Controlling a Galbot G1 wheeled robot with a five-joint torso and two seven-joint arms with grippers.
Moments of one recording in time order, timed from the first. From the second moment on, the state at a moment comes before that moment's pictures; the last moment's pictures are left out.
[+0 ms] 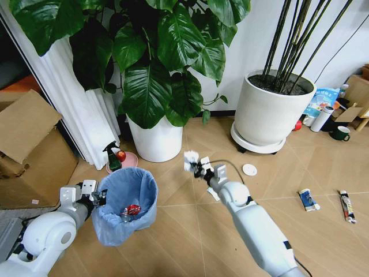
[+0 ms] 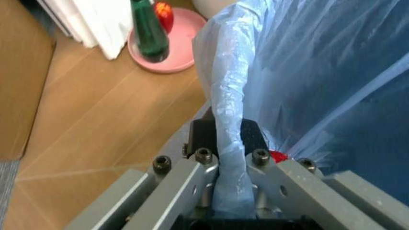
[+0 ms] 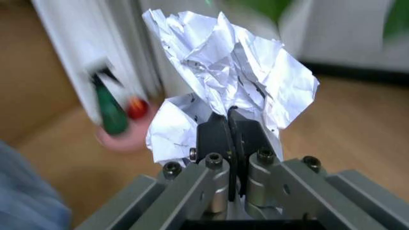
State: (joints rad) left arm 1.34 -0.81 -0.54 -2.06 -0.87 0.74 -0.31; right arm -0.85 1.31 0.15 1.60 0.37 -0.33 -0.20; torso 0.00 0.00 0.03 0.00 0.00
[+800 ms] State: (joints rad) left arm 1.21 -0.74 -0.46 -1.96 -0.90 0.74 -0.18; right arm -0.61 1.26 -0.24 1.88 0.74 -0.50 -0.08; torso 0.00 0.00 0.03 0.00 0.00
